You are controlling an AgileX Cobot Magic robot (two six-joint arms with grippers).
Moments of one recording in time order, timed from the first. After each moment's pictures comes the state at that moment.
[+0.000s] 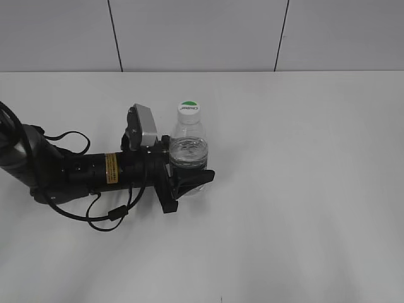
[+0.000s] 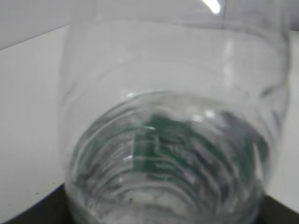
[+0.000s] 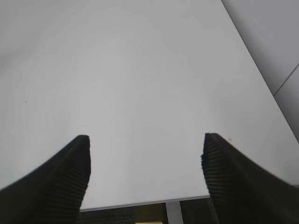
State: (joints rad) left arm -0.33 2.33 -0.98 1.05 -1.20 -0.29; right arm -0.05 -0.01 -0.51 0.00 1.09 -0.15
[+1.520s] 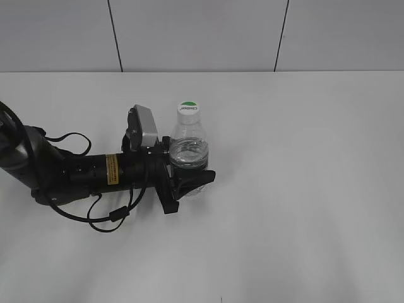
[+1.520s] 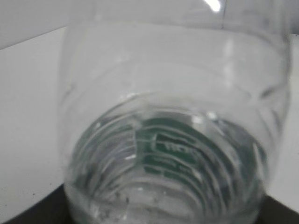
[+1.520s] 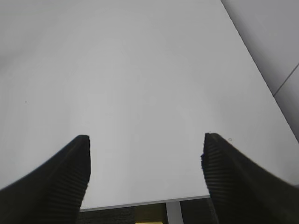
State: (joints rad) left arm -0.34 2.34 -0.98 1.04 -1.22 -0.29; right arm -0.05 -0.01 -0.51 0.00 1.09 -0.15
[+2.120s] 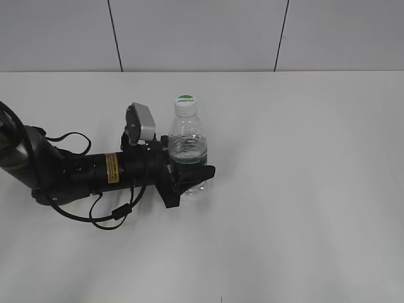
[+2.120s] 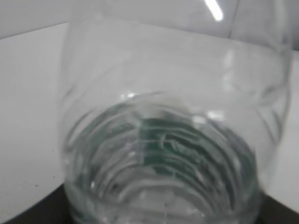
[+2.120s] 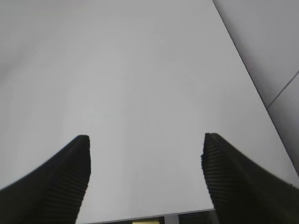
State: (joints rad) left arm -0.34 2.34 -0.98 1.01 -1.22 -0.38; right arm -0.05 0.16 -0.62 -0.01 1.04 -0.15
